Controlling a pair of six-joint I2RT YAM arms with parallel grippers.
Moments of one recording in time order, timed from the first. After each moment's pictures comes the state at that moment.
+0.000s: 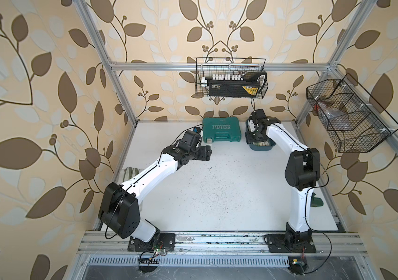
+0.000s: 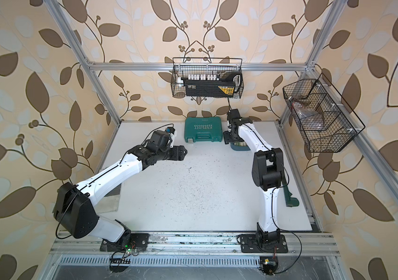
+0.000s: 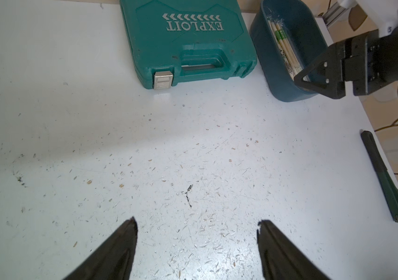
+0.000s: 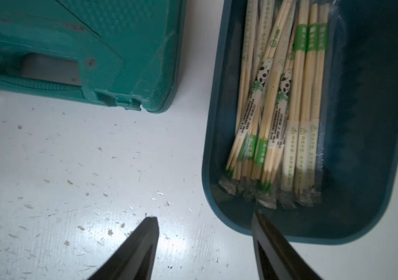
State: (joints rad) left arm -0.58 1.49 1.22 -0.49 0.03 -0.39; right arm 0.20 2.17 1.95 -0.94 0.10 0.06
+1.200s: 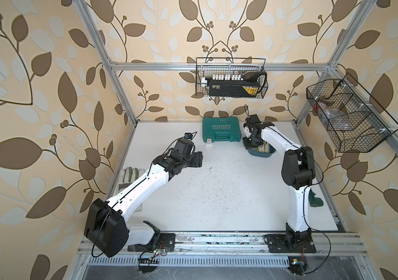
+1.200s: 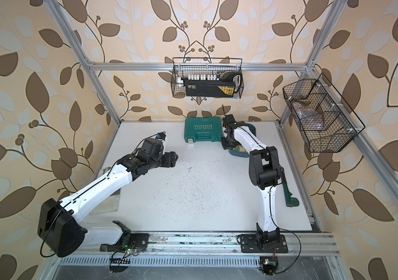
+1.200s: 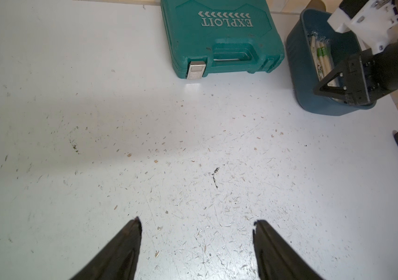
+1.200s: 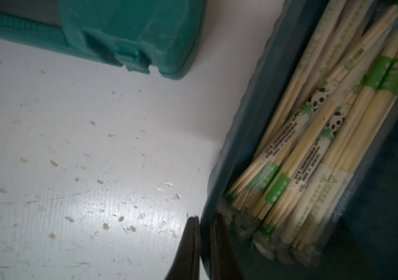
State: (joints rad) left arm -0.58 1.31 1.06 -0.51 -0.07 -0.40; right arm 0.25 2.14 1.82 -0.92 0.11 0.06
